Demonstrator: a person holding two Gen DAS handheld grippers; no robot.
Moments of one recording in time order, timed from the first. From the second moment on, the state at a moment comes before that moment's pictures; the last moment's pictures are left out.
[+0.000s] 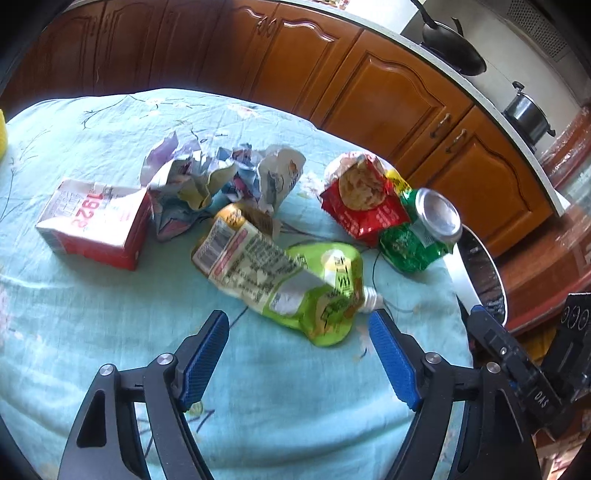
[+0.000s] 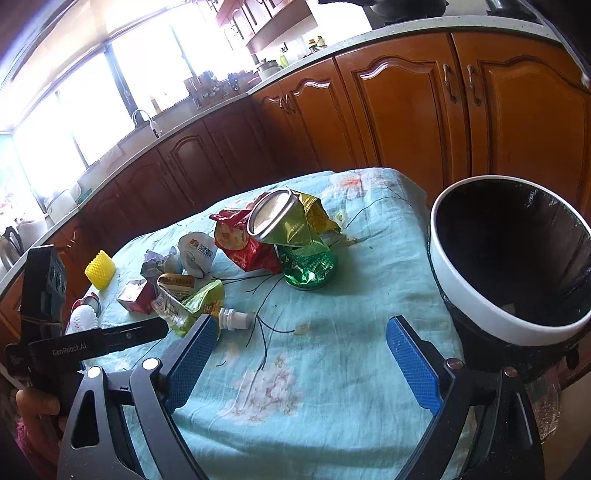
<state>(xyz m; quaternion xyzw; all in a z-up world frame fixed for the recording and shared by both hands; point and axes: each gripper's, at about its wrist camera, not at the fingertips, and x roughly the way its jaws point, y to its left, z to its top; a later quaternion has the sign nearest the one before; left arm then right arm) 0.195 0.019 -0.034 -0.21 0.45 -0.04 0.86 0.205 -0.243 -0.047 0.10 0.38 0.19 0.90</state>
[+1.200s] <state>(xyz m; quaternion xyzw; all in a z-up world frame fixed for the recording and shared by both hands) 0.196 -0.011 -0.030 -0.15 0.44 -0.12 0.88 0.220 -0.238 -0.043 0.10 0.37 0.20 0.90</state>
